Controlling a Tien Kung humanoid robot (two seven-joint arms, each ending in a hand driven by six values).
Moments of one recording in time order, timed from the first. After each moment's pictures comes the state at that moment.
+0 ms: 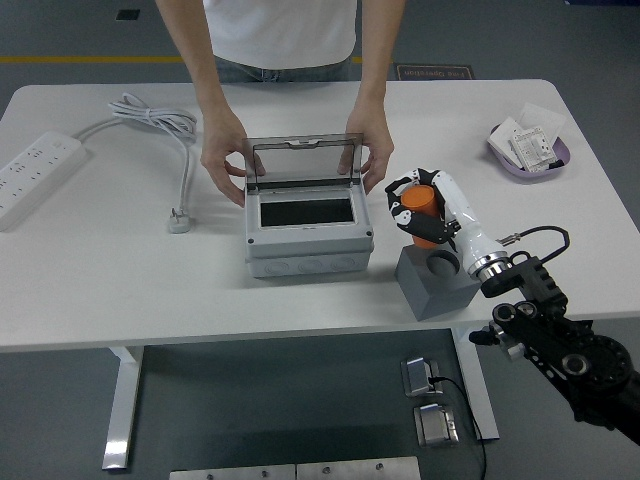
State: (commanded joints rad) left arm -0.11 0.28 -0.42 -0.18 0.44 0.04 0.16; right arm 0.46 -0.30 0.75 1.14 -1.17 -0.31 0.28
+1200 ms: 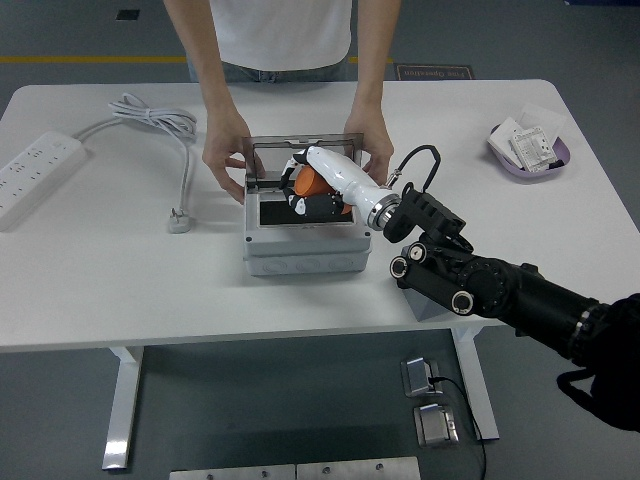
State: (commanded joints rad) left arm -0.14 0.28 -0.47 -0.18 0.55 0.02 0.19; right arm 0.89 -0.05 0.37 0.75 -1.29 -0.30 0.20
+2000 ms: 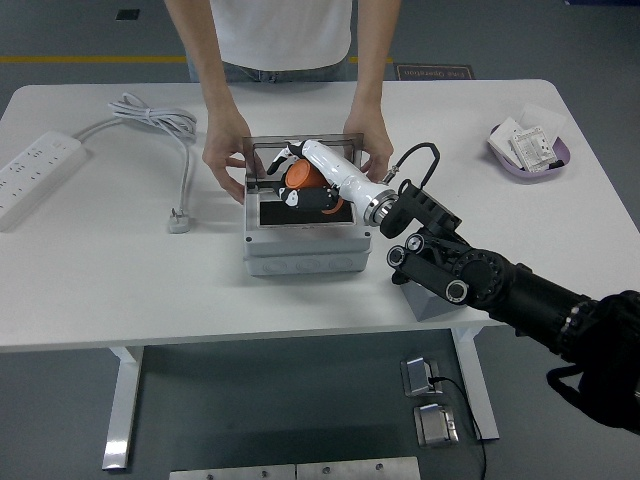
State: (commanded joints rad) left arm -0.15 0.27 -0.51 -0.18 0.61 0.02 0.20; right arm 0.89 -0.03 0.40 0.70 -1.21 -0.24 0.28
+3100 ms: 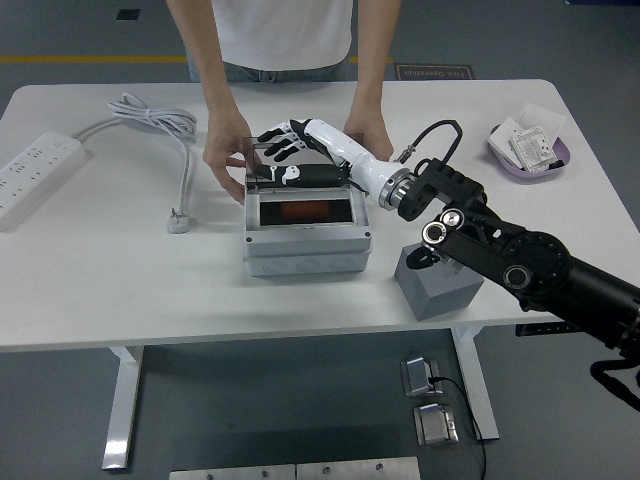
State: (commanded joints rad) left arm -0.14 0.27 -0.52 -0.18 0.61 0.02 0.21; right arm 0.91 -0.23 0.51 1.10 -1.05 -0.09 0.10
